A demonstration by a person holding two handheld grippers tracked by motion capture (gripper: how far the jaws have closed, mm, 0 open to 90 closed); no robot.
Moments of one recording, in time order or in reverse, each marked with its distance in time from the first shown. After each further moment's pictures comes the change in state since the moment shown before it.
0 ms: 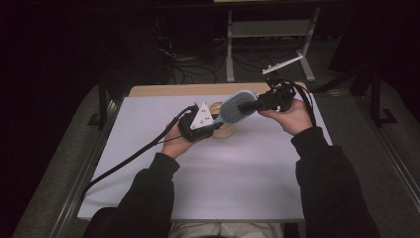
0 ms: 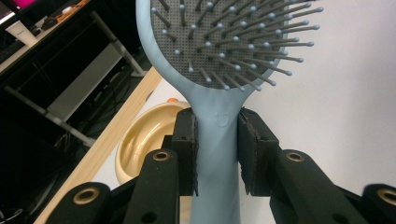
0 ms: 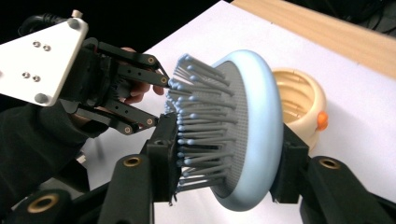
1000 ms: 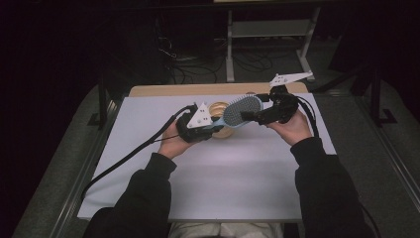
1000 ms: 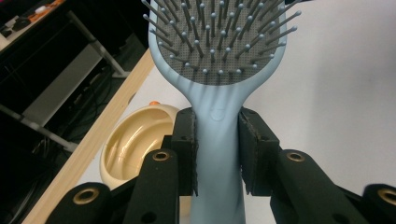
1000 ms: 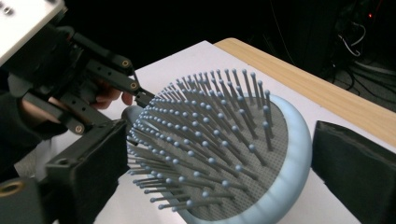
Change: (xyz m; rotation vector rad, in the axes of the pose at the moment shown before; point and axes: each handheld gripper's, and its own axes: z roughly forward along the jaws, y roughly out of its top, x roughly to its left) left arm -0.002 0.006 -0.009 0.006 -0.074 0.018; right arm -0.001 -0.035 0.004 -0.198 -0.088 -0.114
